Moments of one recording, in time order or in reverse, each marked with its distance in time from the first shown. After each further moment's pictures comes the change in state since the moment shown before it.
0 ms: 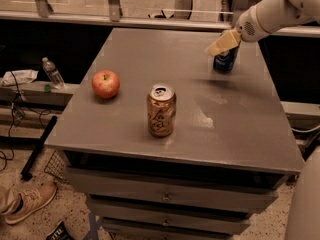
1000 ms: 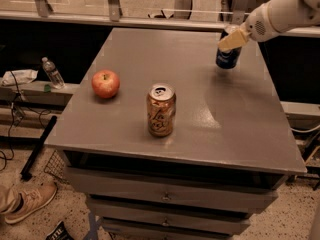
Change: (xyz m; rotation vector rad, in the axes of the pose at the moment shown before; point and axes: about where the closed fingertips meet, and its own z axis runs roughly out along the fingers) arm -0.001 -0.001 -0.021 0.019 -0.048 -0.034
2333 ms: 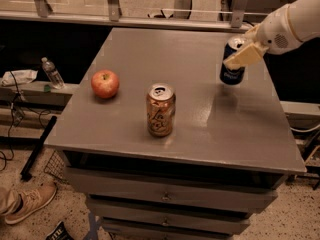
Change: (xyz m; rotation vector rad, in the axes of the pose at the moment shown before) arm 0.023 0.074 -0.055 -0.159 0.002 -0.269
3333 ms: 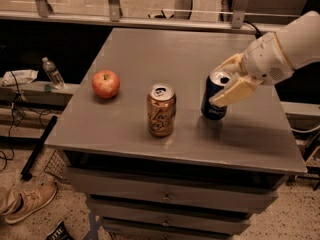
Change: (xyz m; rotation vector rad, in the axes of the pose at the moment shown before) arm 0.001 0.125 -0.001 -0.286 -0.048 -0.216
